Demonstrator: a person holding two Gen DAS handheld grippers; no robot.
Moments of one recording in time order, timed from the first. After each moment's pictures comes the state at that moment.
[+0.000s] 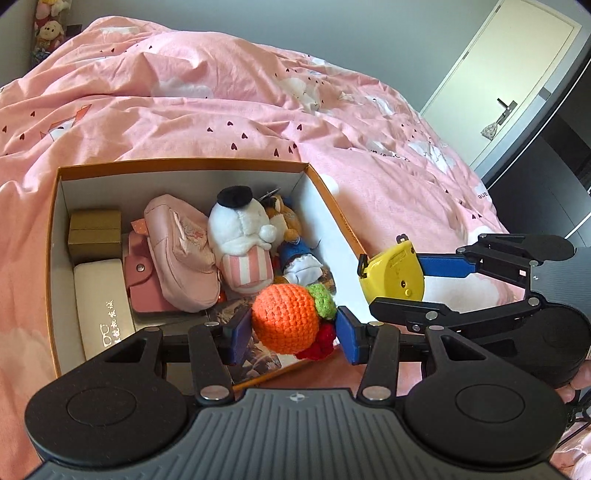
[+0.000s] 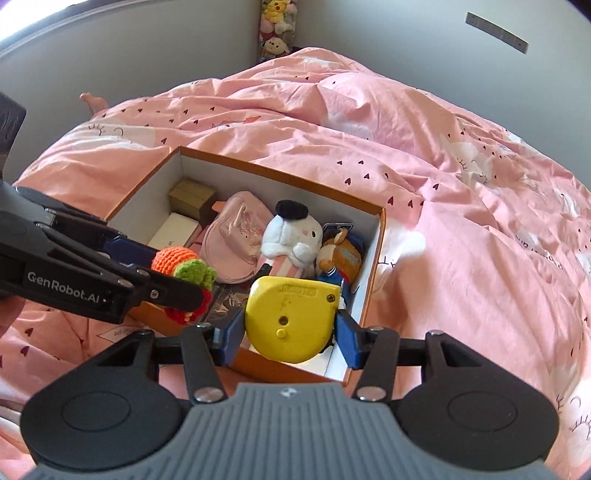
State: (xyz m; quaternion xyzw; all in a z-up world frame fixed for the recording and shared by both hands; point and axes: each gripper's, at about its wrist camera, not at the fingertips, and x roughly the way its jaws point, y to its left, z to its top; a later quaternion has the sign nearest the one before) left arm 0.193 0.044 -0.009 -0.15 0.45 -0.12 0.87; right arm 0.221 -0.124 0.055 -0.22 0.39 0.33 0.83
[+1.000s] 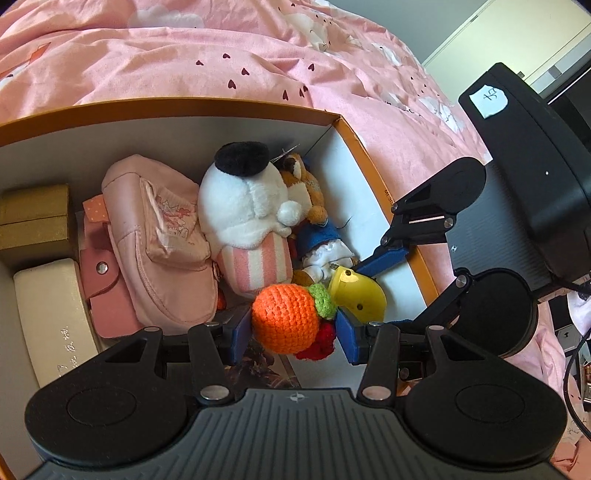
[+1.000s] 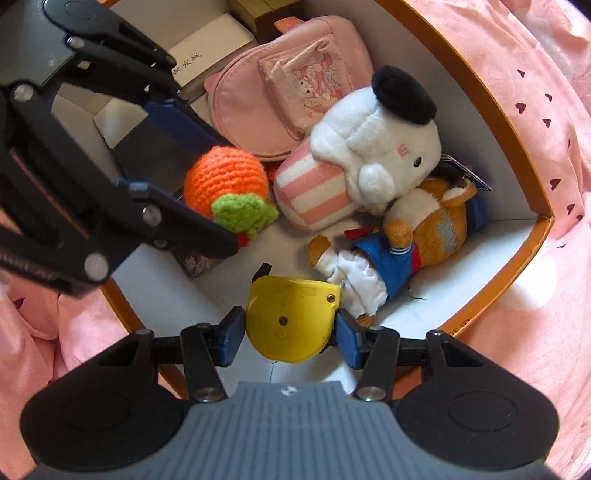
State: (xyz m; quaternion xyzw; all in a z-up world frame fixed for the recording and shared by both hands) left arm 0.262 0.053 -0.071 -0.17 0.53 -0.17 0.81; right arm 0.331 -0.043 -0.049 -0.44 0.55 0.45 0.54
